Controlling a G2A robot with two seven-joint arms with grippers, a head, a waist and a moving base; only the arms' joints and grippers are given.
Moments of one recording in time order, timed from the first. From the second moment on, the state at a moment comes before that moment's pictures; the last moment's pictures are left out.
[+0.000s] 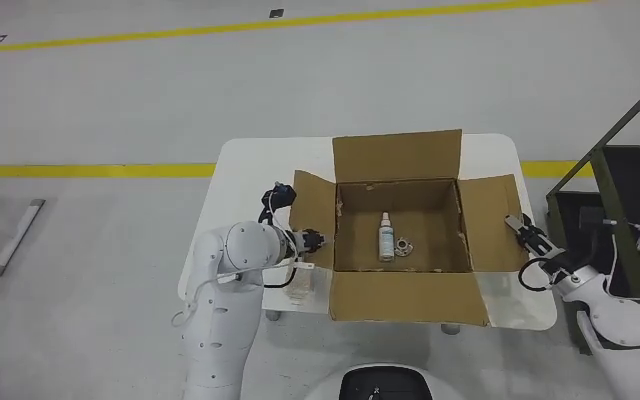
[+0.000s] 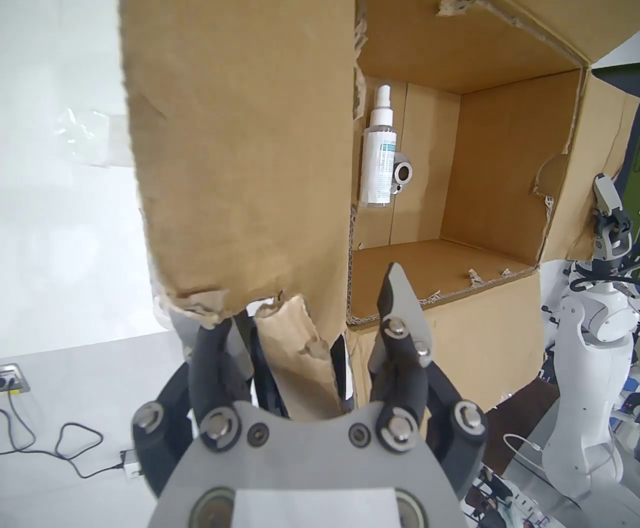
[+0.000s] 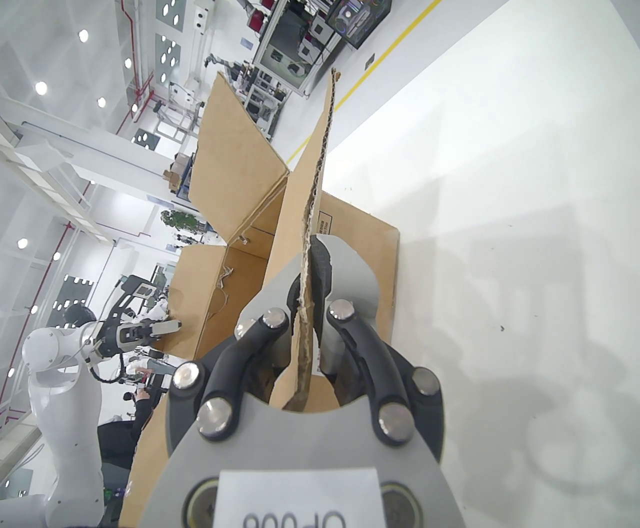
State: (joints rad) left arm 0.92 -1.45 -1.36 -1.67 1.00 0.23 -1.48; right arm -1.45 -1.14 1.70 -1.41 -0.09 -0.44 0.42
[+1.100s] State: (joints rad) left arm 0.91 -1.41 -1.37 -1.77 1.11 0.15 -1.35; right arm -1.49 -1.12 1.80 -1.57 -0.19 -0.44 0.26
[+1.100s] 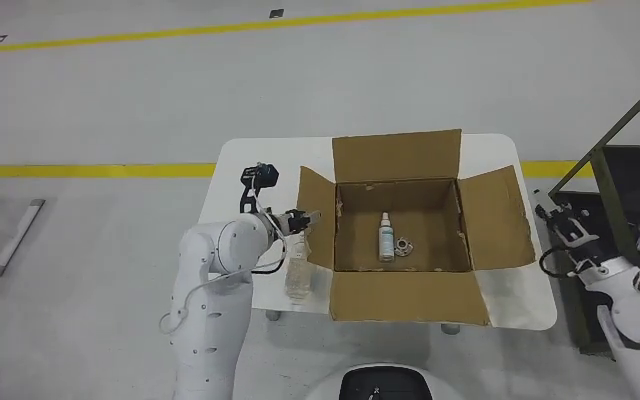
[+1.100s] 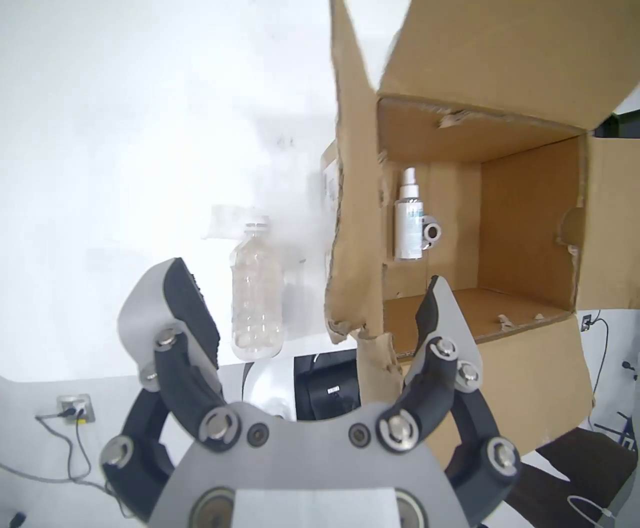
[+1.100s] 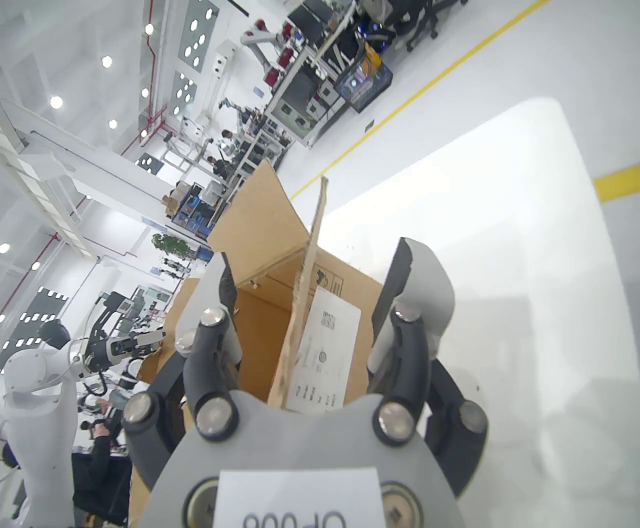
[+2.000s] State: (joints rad) left arm 0.92 -1.40 -1.37 -1.84 1.09 0.12 -1.34; right arm -1.40 -1.14 1.47 -1.75 -0.69 -0.43 0.23
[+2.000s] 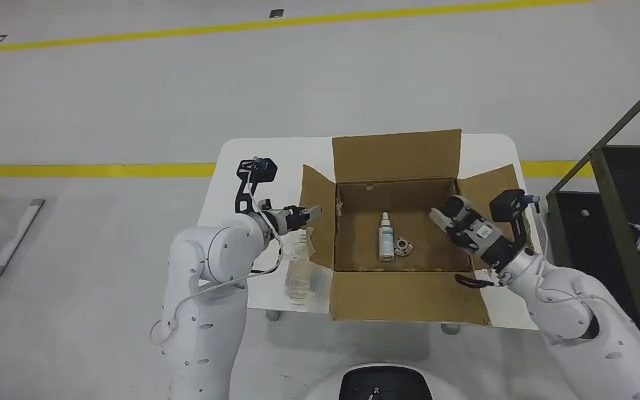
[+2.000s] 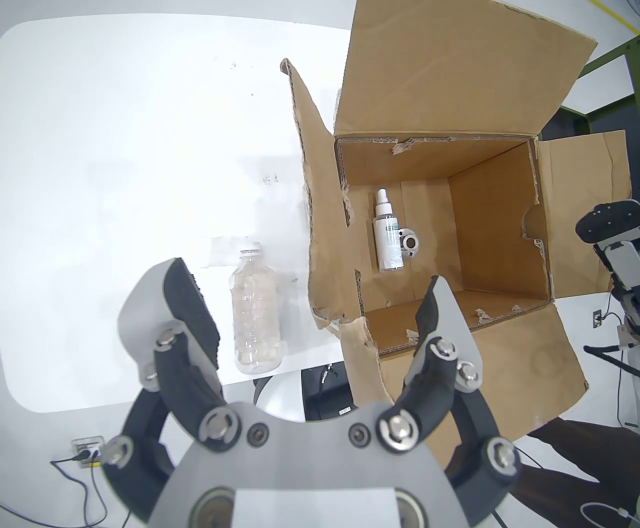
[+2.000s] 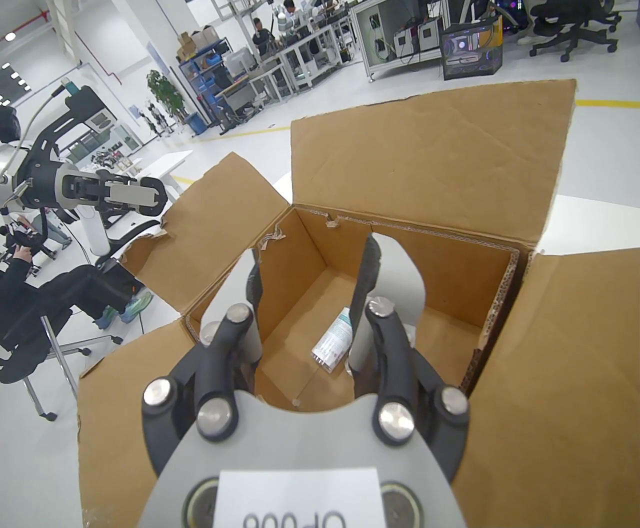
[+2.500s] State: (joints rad) left arm 0.92 -1.40 -1.37 -1.84 1.09 0.12 -1.34; right arm -1.37 -1.14 1.43 -1.88 -0.94 -0.36 0.24
